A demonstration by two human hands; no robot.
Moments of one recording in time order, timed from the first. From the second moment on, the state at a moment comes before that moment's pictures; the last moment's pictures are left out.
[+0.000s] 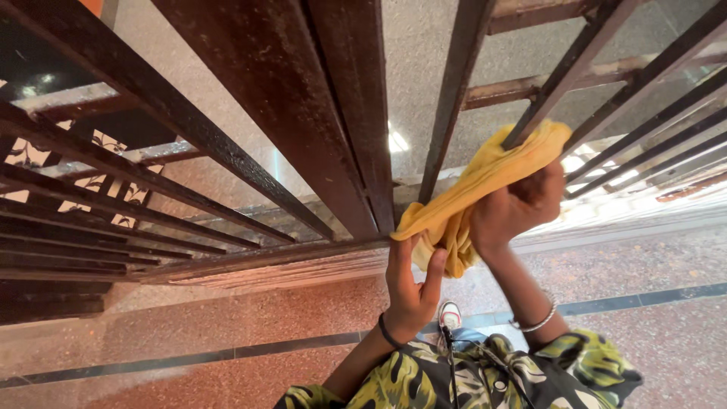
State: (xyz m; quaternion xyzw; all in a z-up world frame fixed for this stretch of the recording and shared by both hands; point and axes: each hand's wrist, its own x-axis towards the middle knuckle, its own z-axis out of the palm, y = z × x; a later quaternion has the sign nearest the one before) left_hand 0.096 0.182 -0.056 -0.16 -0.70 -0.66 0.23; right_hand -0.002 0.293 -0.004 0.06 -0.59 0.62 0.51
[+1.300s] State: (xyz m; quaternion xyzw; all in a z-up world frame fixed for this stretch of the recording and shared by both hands) left_hand 0.105 0.161 -0.095 -0.17 -0.78 -0.60 0.08; right_hand -0.010 0.295 -0.060 0.02 -0.62 0.63 0.47
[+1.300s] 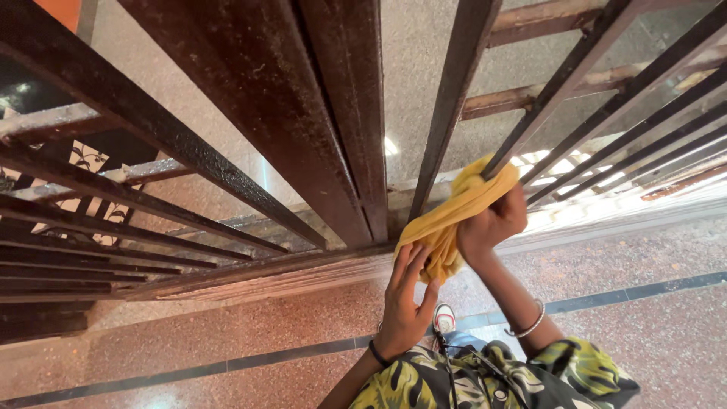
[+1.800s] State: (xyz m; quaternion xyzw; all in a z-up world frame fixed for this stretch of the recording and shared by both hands) left_hand 0.108 0.155 -0.098 -0.20 -0.73 -0.65 0.02; right_hand 0.004 0.286 -0.081 0.04 -0.64 0.64 0.43
